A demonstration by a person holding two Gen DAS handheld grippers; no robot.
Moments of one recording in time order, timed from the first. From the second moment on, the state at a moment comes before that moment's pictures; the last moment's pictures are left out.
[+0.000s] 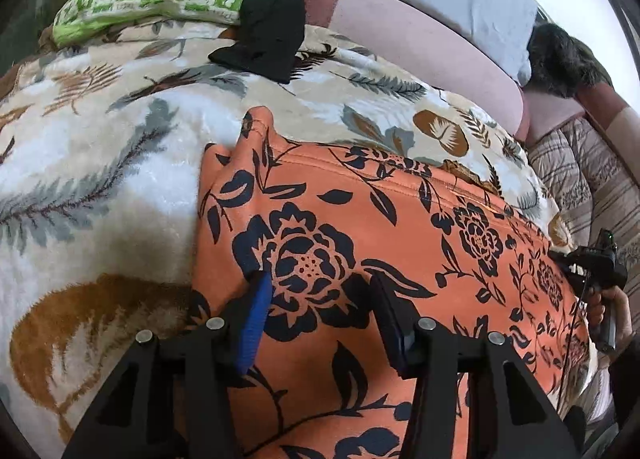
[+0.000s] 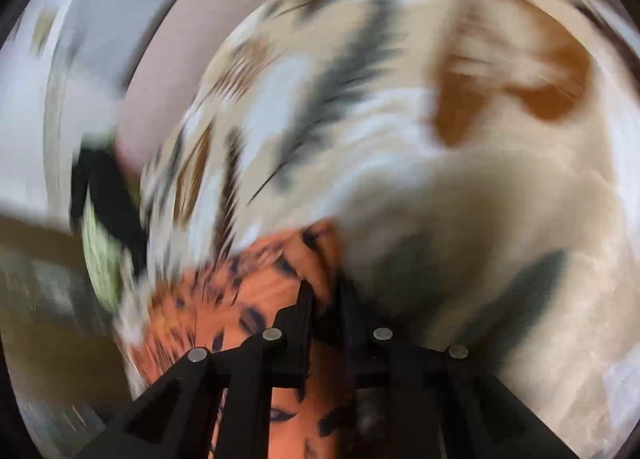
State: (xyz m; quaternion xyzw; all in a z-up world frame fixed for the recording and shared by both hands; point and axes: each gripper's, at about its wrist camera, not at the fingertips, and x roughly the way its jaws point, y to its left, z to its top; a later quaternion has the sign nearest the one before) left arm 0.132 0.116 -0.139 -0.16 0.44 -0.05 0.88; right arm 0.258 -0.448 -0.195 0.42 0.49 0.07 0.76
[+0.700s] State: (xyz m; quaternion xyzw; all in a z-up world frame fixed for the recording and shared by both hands) left arm 0.107 0.109 -0.117 -0.16 0.45 -0.02 0.88; right arm 0.129 -0.427 -0.183 0.39 0.51 0.14 0.75
